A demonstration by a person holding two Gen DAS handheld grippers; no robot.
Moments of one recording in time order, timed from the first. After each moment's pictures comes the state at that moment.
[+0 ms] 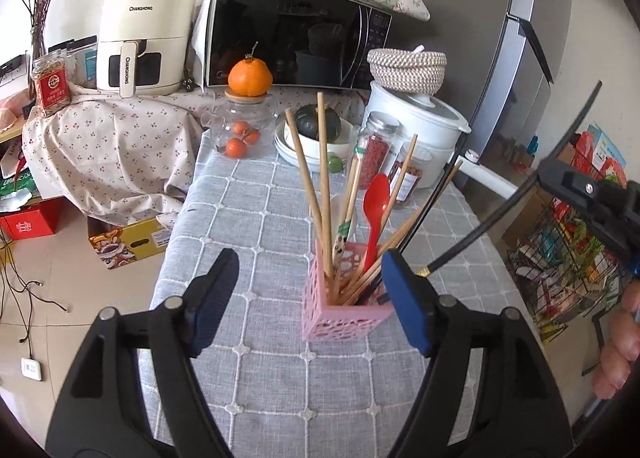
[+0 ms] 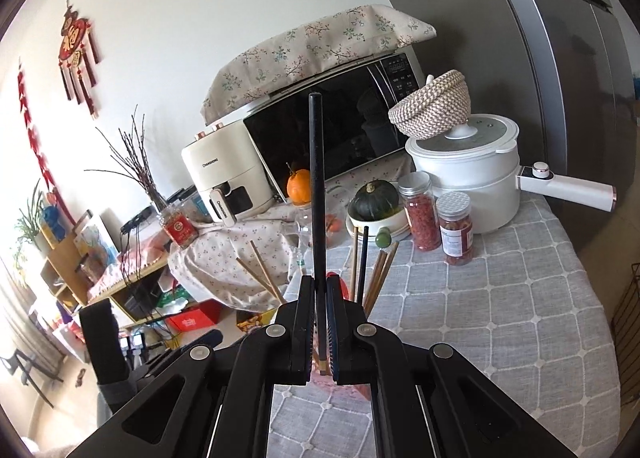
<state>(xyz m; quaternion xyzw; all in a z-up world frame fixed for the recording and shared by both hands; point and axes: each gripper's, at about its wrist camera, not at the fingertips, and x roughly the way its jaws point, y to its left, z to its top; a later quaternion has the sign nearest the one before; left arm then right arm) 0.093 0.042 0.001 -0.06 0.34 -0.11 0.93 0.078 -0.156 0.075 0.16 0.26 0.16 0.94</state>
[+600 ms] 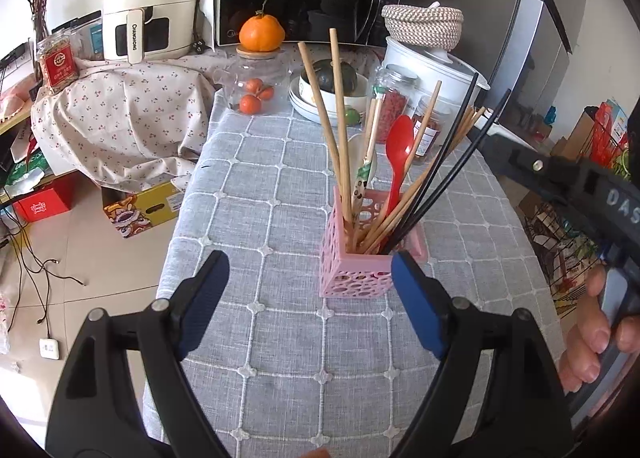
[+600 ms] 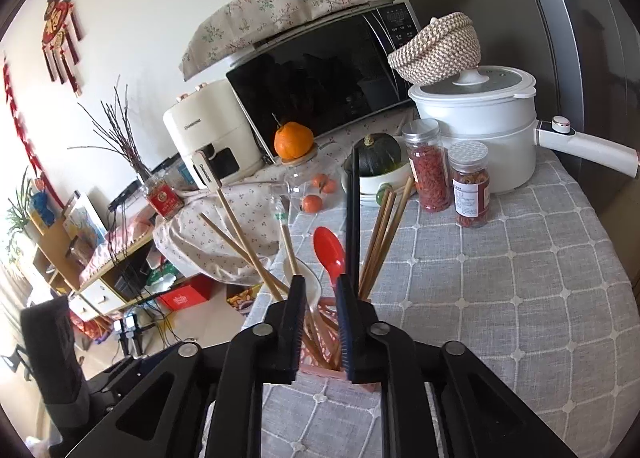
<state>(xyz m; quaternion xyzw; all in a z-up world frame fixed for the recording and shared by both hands) 0.089 0.038 -0.016 -0.03 0.40 -0.08 0.91 0.110 -0.137 0.028 0.17 0.30 0.17 0.92</state>
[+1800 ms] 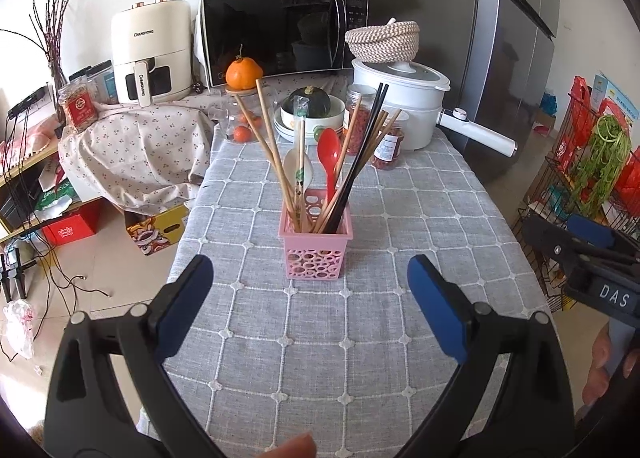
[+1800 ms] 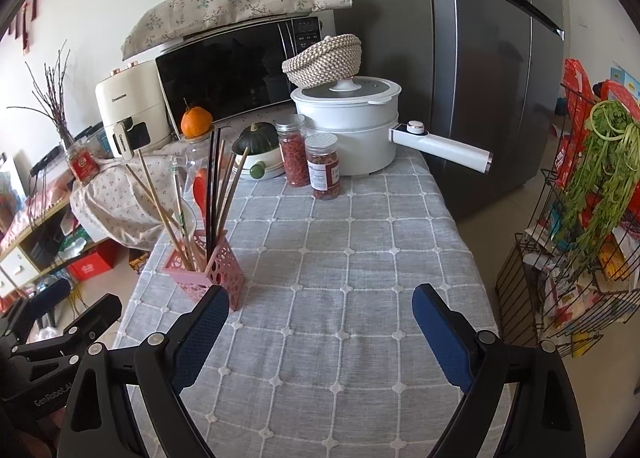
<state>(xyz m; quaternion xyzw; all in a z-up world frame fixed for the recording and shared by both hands) 0.014 -0.018 0.022 0.01 0.35 -0.06 0.93 0.003 -0.209 0.048 0.06 0.35 -0.01 0.93</state>
